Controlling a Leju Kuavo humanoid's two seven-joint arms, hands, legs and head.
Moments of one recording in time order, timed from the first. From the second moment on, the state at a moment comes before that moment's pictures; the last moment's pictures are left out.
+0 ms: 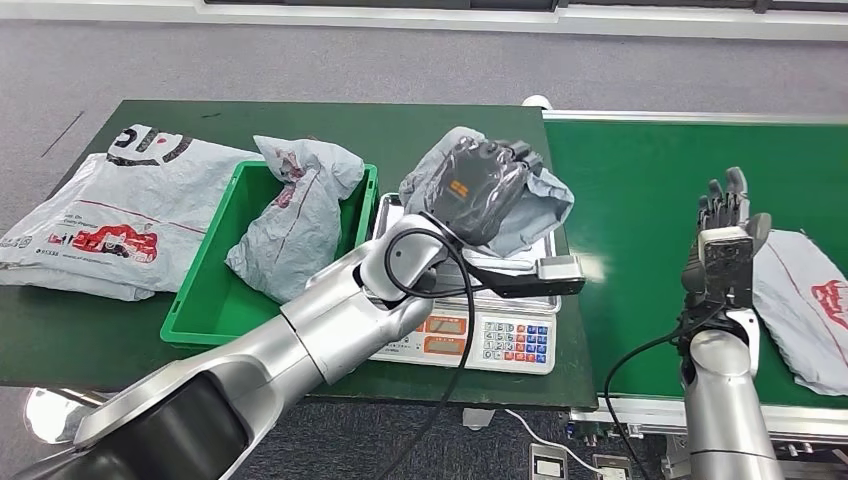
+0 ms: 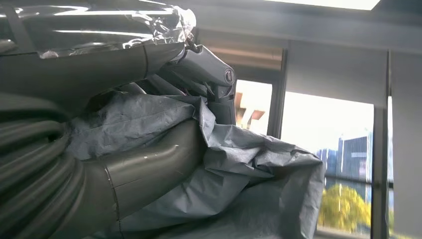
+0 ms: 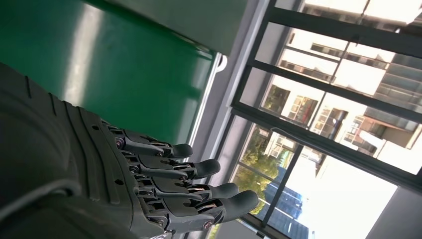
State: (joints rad) left arm -1.03 -0.36 -0.95 -0.57 -0.96 0.52 -0.03; right arm -0.33 -0.09 -0.14 -1.30 0.20 -0.29 -0.37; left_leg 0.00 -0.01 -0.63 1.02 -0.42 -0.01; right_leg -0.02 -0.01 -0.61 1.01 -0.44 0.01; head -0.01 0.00
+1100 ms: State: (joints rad) left arm -0.91 -0.19 -0.38 -0.61 -1.27 0.70 -0.05; right arm -0.30 -0.11 -0.14 -1.30 0.19 -0.35 -0.35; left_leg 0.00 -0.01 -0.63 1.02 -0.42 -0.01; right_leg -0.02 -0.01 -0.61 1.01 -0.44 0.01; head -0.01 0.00
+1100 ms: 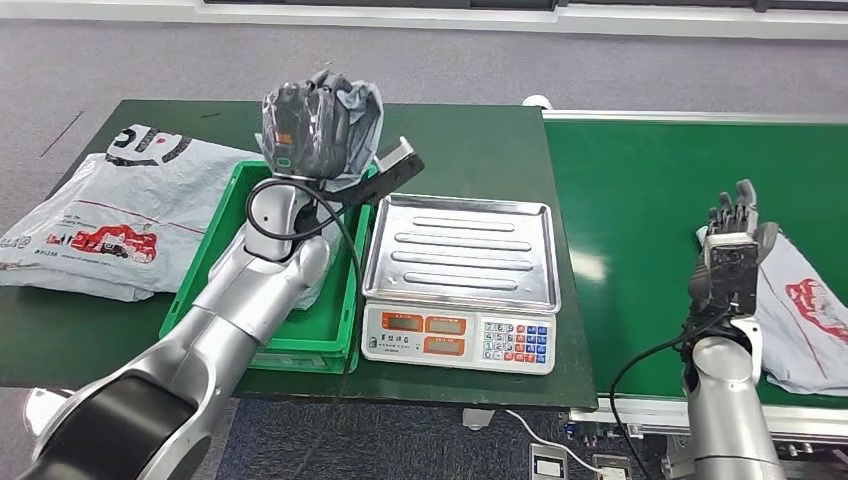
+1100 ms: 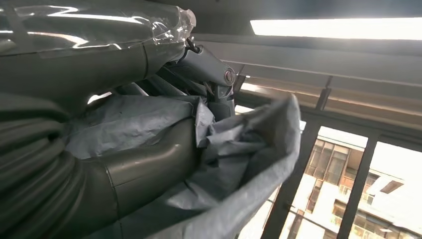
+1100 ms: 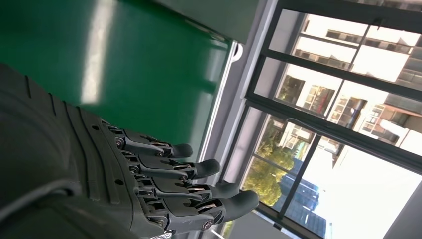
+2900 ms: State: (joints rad) left arm -0.74 0.03 -0.27 -0.53 -1.55 0.54 0.37; right arm -0.23 -0.18 -0.14 -1.32 0.26 -0.27 -0.26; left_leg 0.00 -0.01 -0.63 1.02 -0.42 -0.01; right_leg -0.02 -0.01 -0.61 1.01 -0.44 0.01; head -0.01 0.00
